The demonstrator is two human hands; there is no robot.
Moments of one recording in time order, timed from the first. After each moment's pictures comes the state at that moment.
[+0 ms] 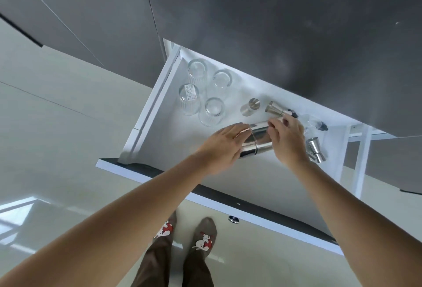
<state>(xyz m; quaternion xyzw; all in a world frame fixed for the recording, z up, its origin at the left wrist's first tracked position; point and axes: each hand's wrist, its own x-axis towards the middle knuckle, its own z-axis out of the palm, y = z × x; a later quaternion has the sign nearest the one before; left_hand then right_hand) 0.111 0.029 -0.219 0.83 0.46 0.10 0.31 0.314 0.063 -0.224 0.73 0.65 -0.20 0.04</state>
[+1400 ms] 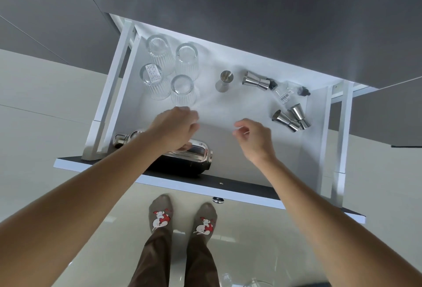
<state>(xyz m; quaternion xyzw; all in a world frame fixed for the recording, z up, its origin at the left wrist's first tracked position) 0.086 0.038 -0.207 0.78 0.55 -0.08 0.29 0.297 0.002 -0.231 0.75 0.53 -0.38 -0.10</state>
